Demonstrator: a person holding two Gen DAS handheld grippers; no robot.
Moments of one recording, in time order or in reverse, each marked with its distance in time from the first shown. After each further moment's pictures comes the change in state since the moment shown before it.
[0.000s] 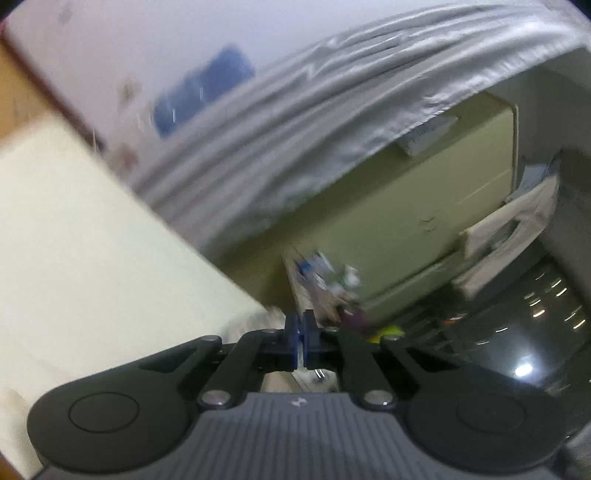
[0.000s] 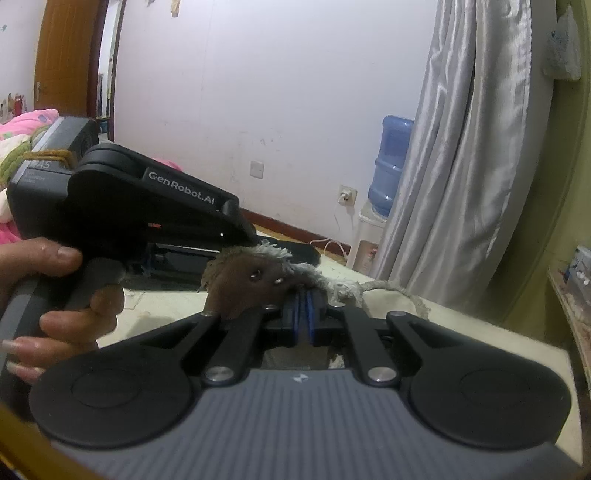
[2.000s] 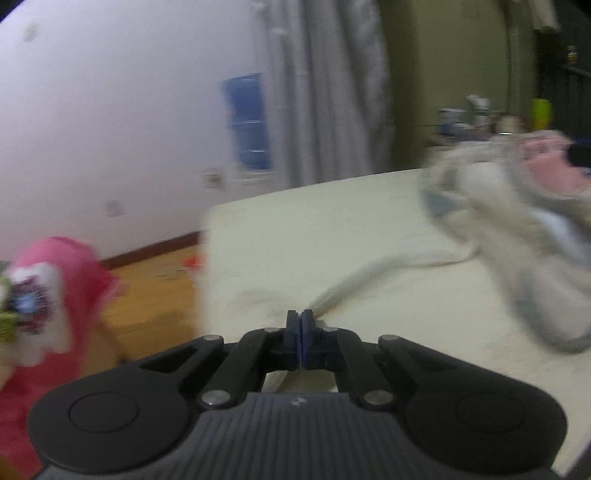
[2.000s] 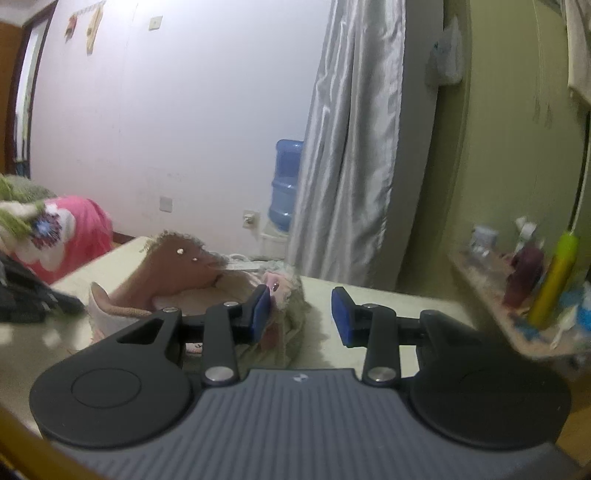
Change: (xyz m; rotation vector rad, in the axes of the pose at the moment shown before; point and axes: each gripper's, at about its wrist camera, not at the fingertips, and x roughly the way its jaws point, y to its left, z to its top) left arm -0.093 -0.019 -0.042 0.807 0.185 0.673; right arm -0.085 0.003 -0.052 0.122 -0.110 -0.334
